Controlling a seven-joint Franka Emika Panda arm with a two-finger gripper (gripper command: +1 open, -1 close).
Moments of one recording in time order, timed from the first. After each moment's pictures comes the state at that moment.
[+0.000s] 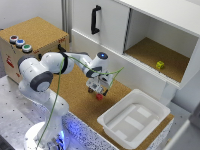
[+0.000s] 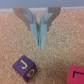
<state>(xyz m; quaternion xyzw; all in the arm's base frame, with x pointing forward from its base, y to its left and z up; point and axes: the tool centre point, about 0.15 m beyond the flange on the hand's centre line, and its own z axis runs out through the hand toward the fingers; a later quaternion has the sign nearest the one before) 0.376 -0.043 0.280 -0.99 -0.09 -0.07 0.07</state>
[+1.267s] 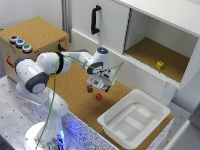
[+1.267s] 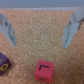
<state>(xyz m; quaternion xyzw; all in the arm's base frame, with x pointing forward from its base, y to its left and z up) 0.362 -0.101 0.291 -1.00 -0.07 -0.06 0.01</state>
